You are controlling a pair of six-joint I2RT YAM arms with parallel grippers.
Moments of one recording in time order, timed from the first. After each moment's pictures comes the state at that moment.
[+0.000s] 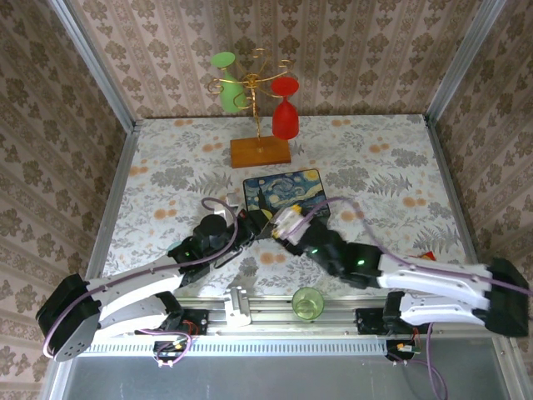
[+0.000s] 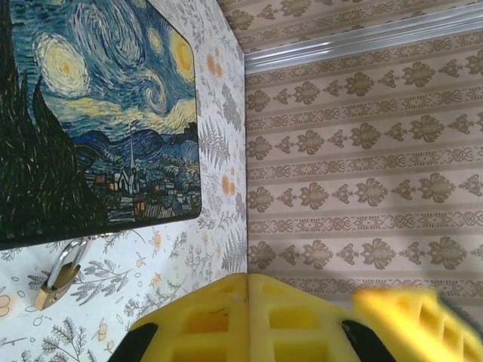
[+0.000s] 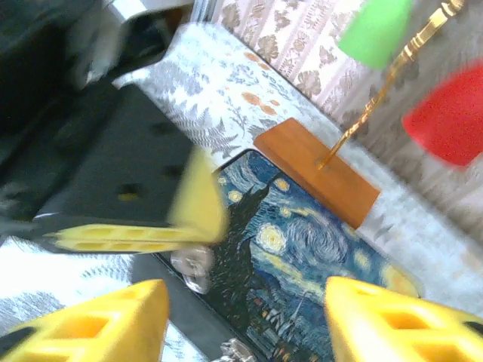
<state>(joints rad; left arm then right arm) -0.93 1.03 0.42 0.43 0.03 -1.36 1.05 1.00 0.68 -0.01 0.43 -0.15</state>
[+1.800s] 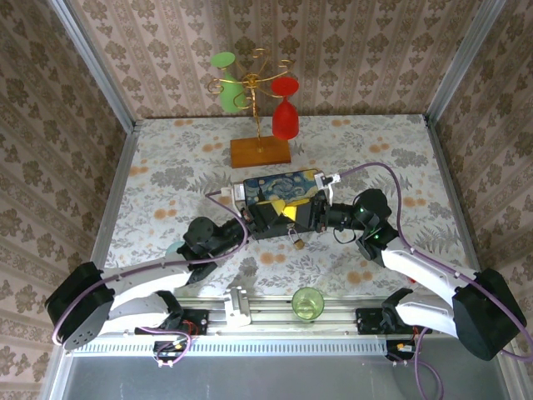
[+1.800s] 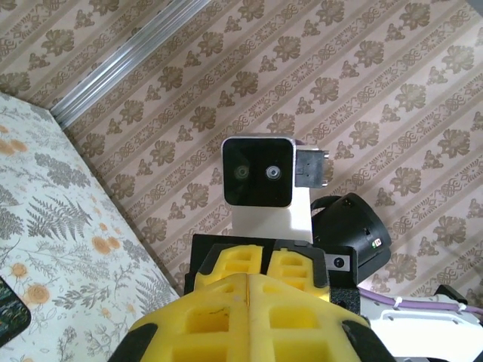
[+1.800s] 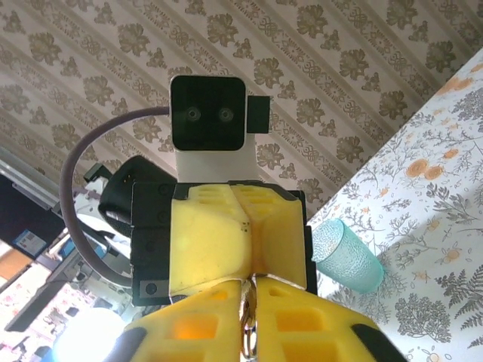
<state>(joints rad) -0.96 1.14 0.43 0.99 0.21 -0.97 0.53 1.13 0.53 0.76 -0.84 0.94</state>
